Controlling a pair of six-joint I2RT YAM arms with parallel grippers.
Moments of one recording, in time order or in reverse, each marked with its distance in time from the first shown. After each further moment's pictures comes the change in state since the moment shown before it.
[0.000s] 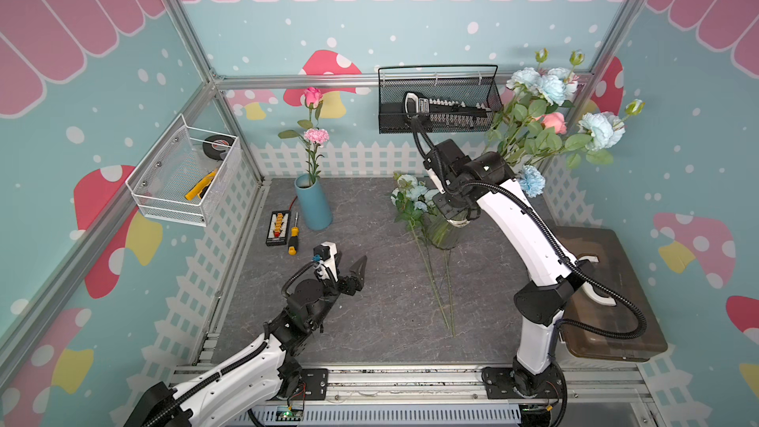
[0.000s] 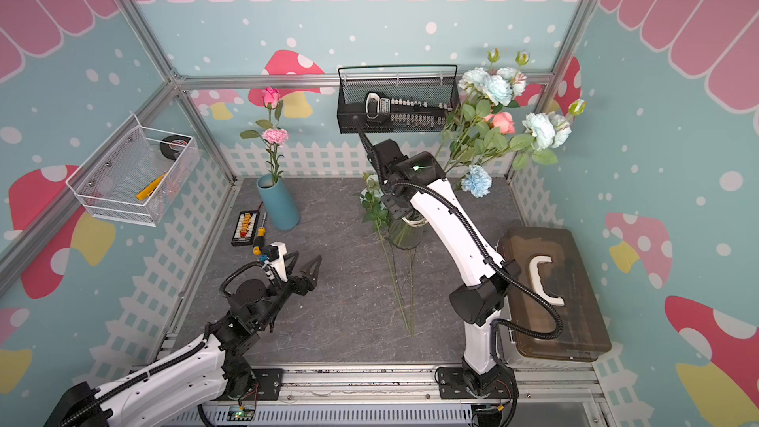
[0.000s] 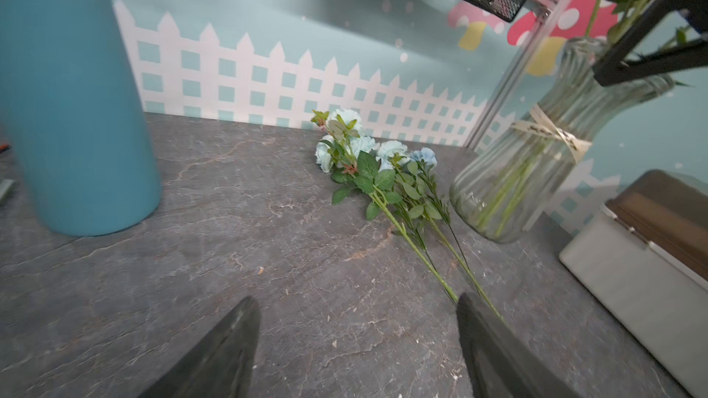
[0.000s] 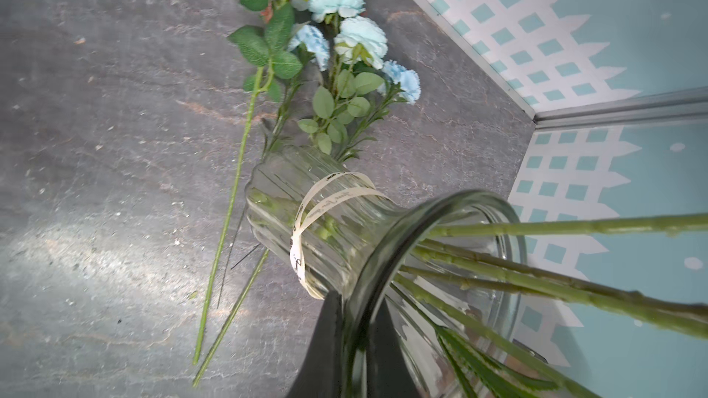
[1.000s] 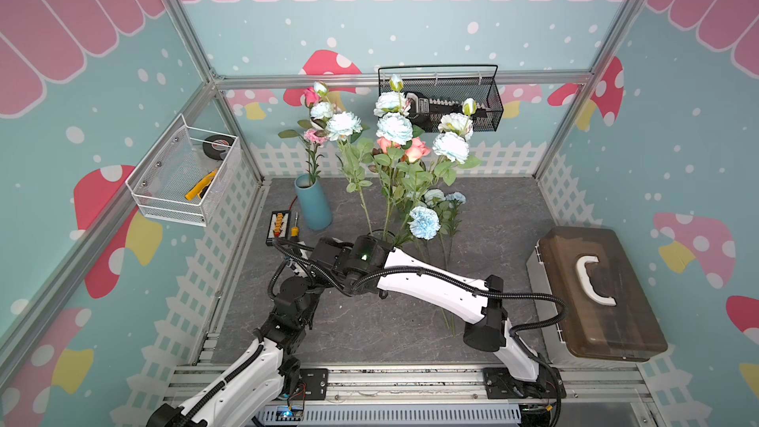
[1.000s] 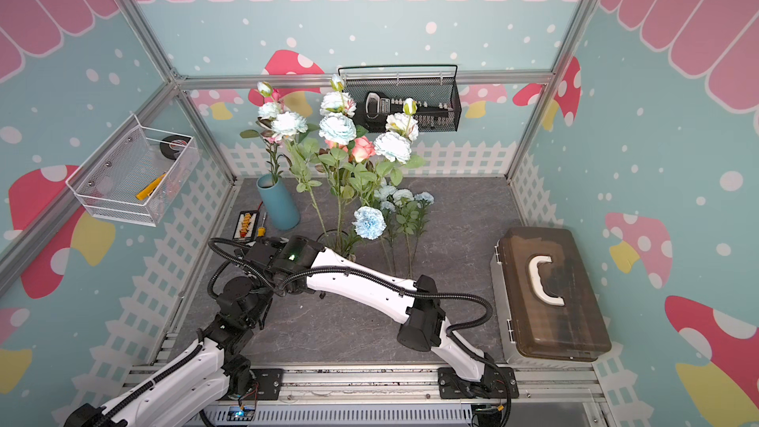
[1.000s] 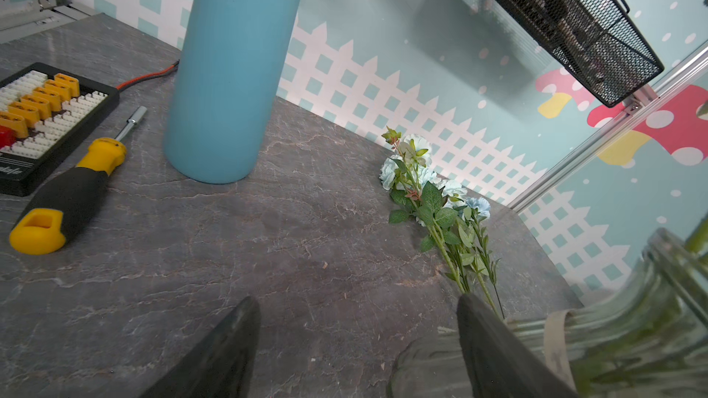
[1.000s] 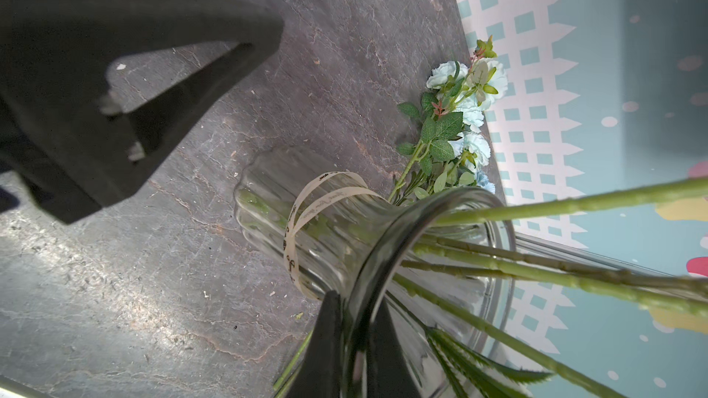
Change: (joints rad) left arm 0.249 -0.012 -0.048 -0.007 0.082 -0.207; right arm 0.593 0.307 0.069 0.028 0.294 0.175
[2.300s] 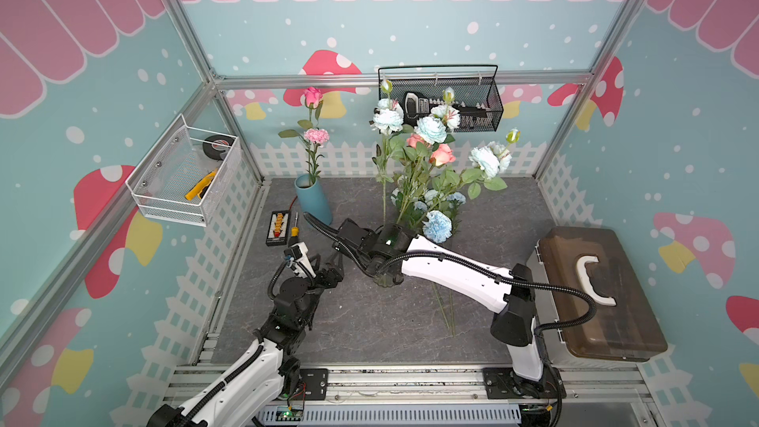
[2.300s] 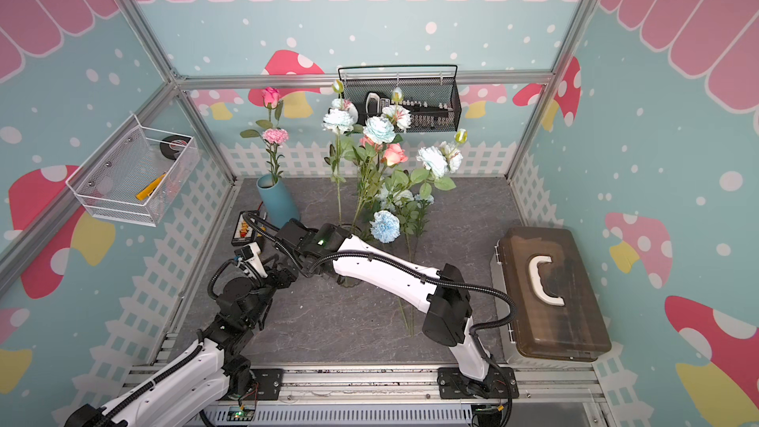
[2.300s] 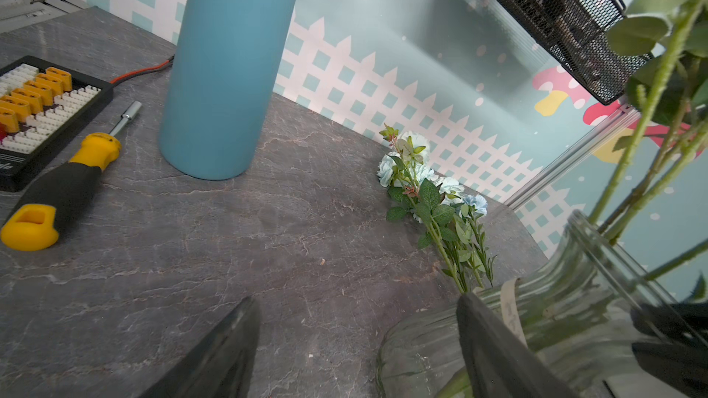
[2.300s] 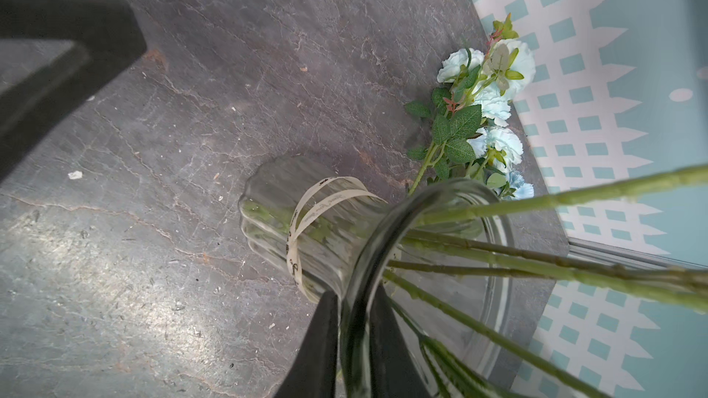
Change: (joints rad) left arm 0.001 -0.001 -0.005 0.001 0.014 -0.004; right arm -0.131 -0.192 -0.340 0.314 -0.137 -0.066
